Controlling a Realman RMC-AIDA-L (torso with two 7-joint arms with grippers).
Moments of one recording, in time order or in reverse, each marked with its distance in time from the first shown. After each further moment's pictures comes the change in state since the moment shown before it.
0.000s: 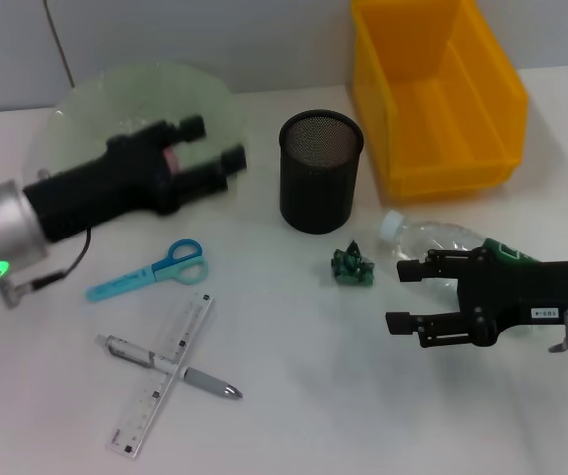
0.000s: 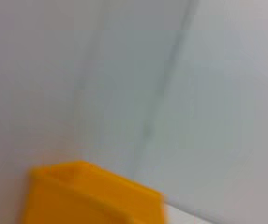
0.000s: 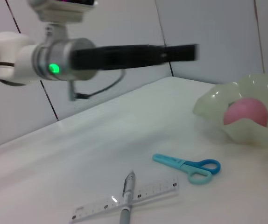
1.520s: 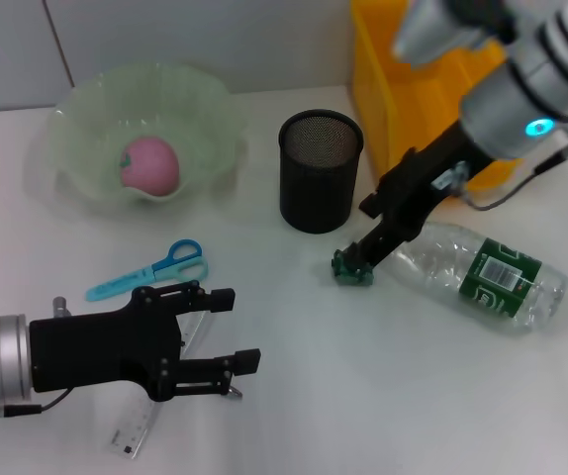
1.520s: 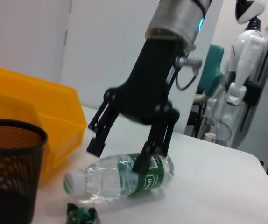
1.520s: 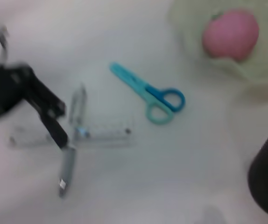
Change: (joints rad) left arm 0.104 -0.062 -0.196 0.100 0.537 0.236 -0.002; right arm 0.438 0.052 -0.341 -0.442 -0.581 -0.015 0.834
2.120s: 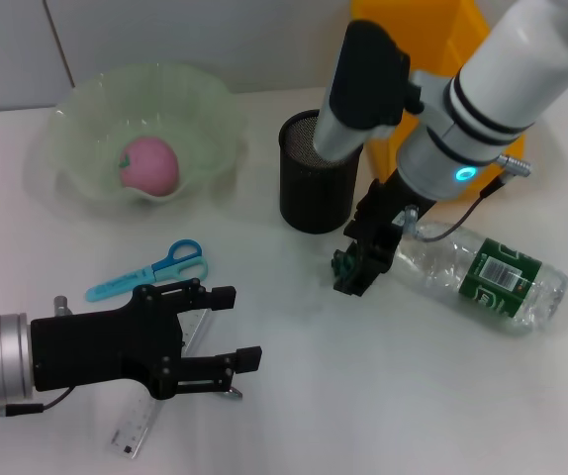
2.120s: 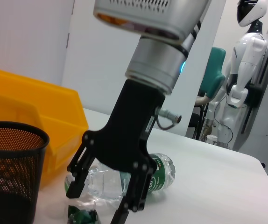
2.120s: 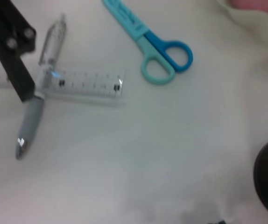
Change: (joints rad) left arm -0.001 -0.004 -0.005 0.000 0.002 -0.001 -0.001; right arm 0.043 0.005 -0.275 0.170 -0.020 0.246 0.014
